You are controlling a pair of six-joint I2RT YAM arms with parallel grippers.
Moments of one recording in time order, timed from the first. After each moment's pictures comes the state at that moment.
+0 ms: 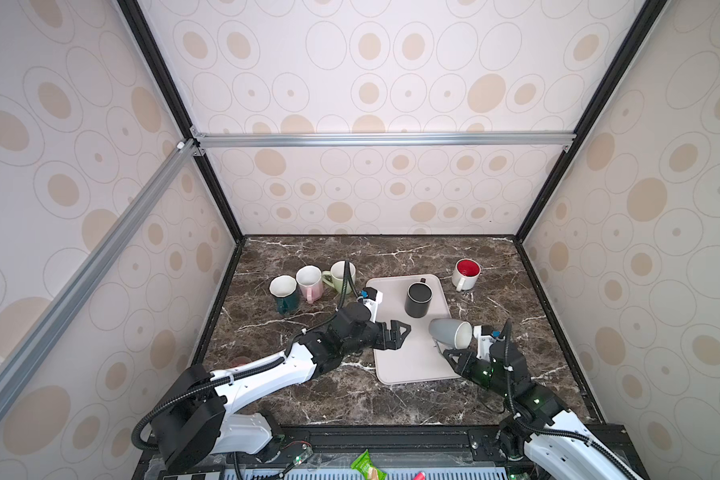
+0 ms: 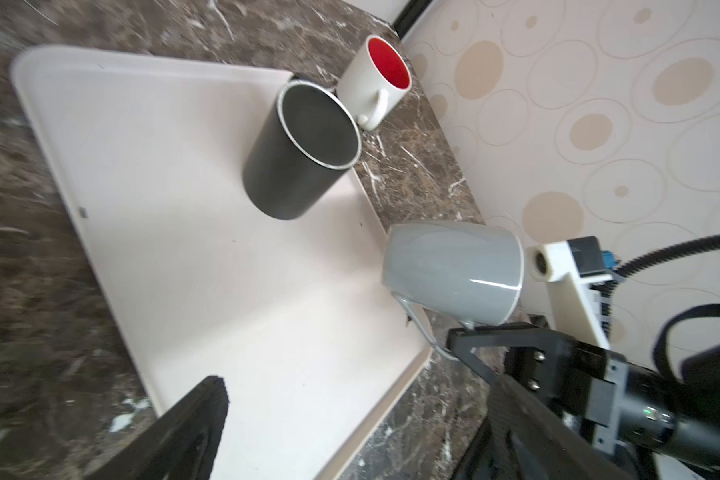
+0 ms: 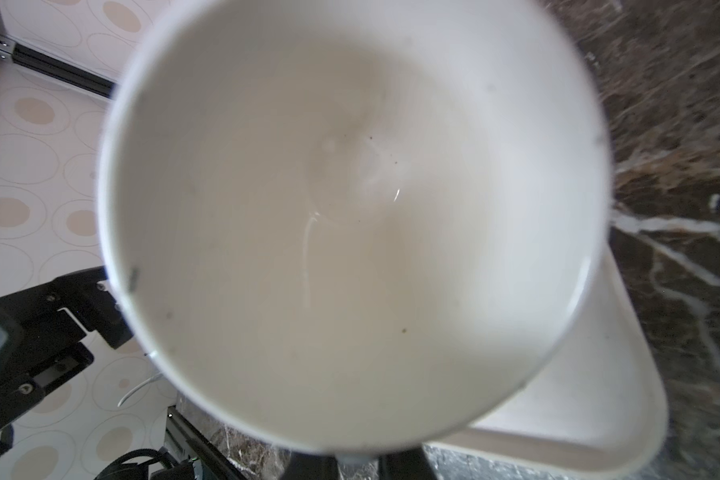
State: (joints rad) left arm -0.86 1.27 0.75 0.00 0.03 -0.69; right arm 0.47 0.48 0.26 -0.35 -0.17 0.91
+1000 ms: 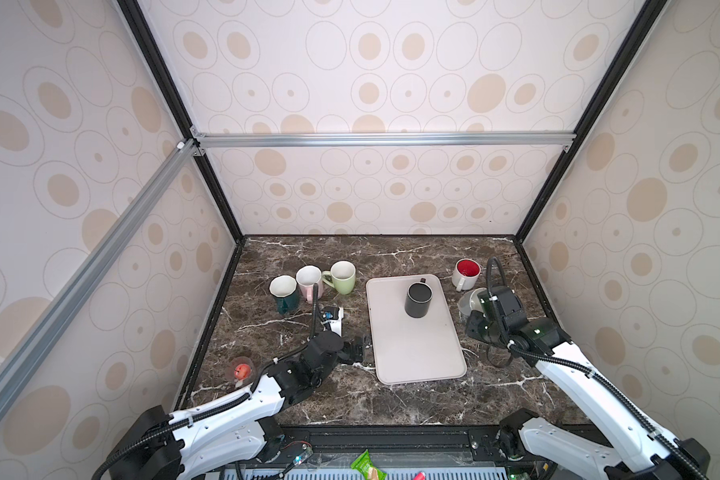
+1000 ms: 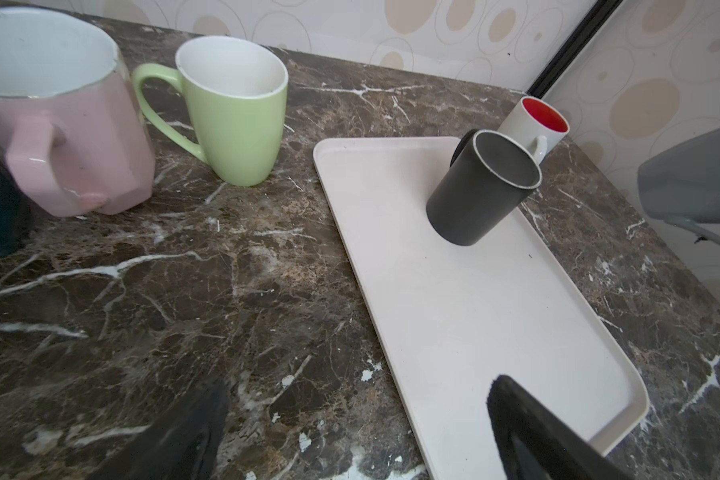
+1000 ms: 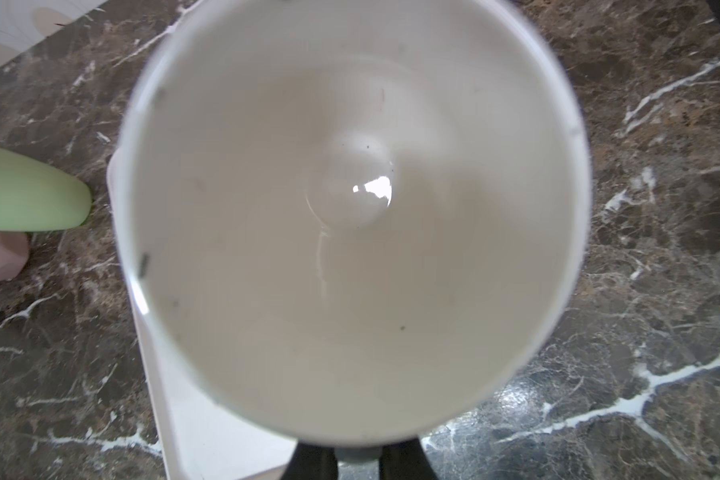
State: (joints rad) left arm -0.86 0.93 0.41 0.03 -0.39 -0.53; right arm 0.38 1.04 0.93 -0.88 0.21 0.71
